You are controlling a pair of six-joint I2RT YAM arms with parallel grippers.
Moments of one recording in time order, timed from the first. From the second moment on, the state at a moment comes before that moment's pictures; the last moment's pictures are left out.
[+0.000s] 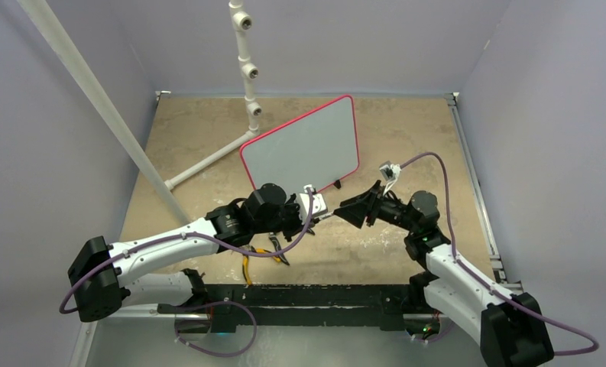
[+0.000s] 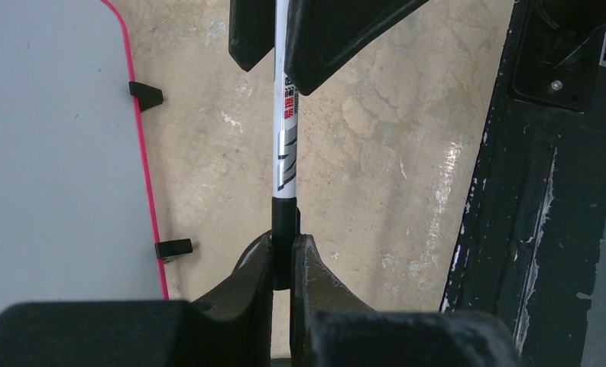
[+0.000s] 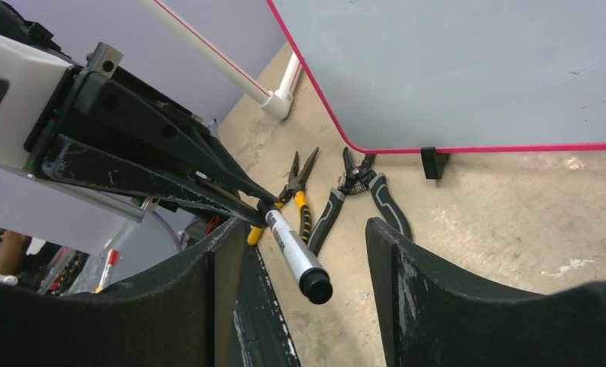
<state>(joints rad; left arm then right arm) -1.01 1.16 0.78 -0.14 0.15 0.16 0.34 0.85 0.25 0.60 -0.76 0.72</state>
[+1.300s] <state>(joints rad) -1.01 1.17 0.78 -0.12 0.19 0.13 0.35 0.93 0.32 0.58 -0.91 0.66</state>
